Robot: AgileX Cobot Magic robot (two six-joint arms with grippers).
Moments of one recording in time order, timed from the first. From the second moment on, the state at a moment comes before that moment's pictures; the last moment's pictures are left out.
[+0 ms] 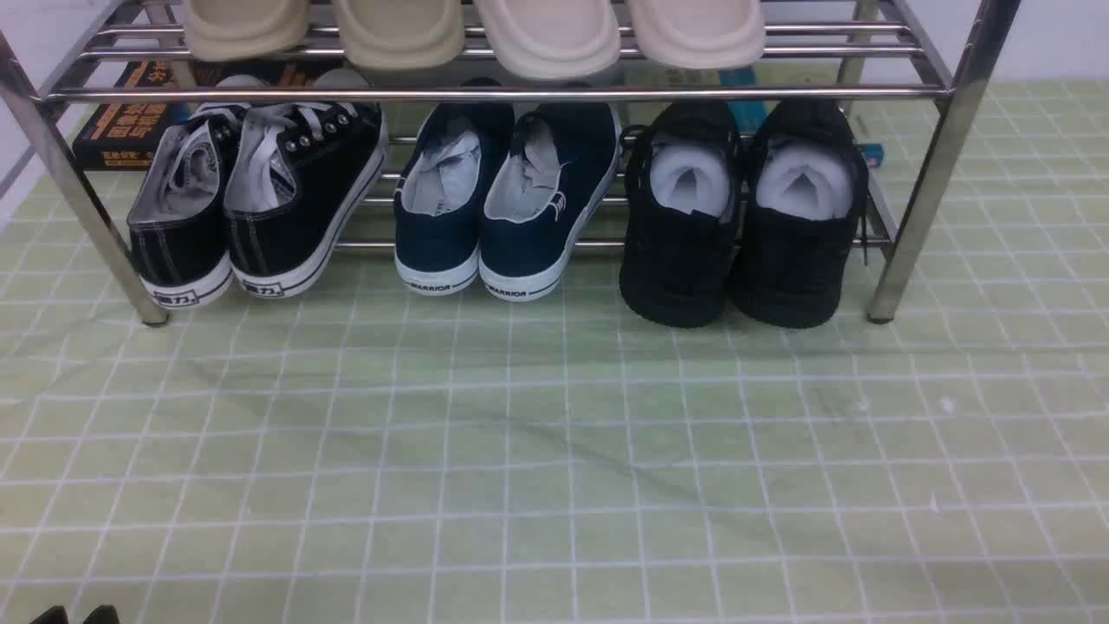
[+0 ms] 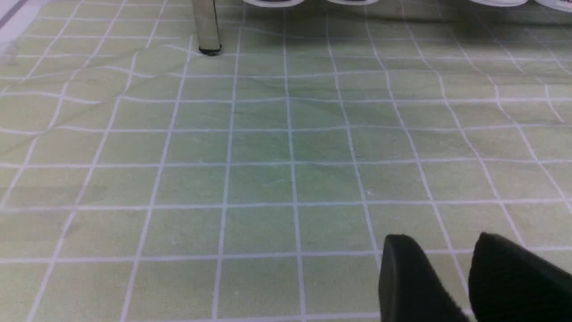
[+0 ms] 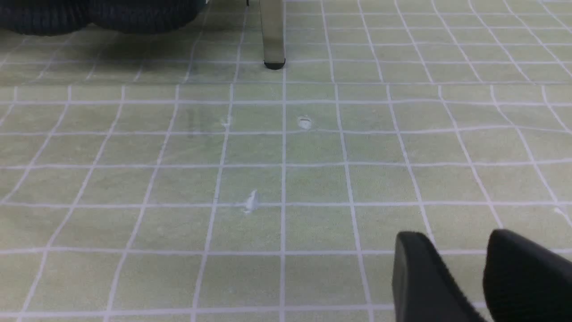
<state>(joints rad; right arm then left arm) -0.03 -0.01 0.01 0.07 0.39 -0.01 -0.09 -0.01 0.02 0.03 0.36 -0.05</state>
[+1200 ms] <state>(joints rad) -0.03 -0.01 0.01 0.07 0.39 -0.01 -0.09 -0.01 0.02 -0.08 0.36 -0.14</state>
